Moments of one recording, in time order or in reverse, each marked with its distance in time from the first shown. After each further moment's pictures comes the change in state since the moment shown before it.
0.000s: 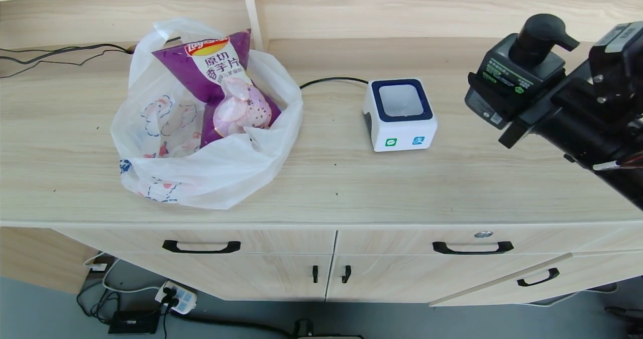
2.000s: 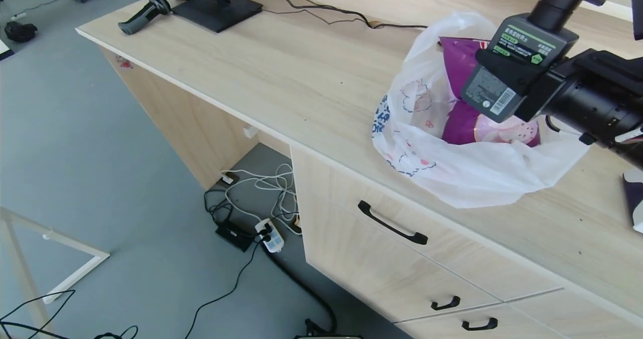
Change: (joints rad) left arm 0.001 0.000 0.000 0.001 0.000 0.021; right arm 0.025 -0.048 -0.152 0.259 -0.016 0.401
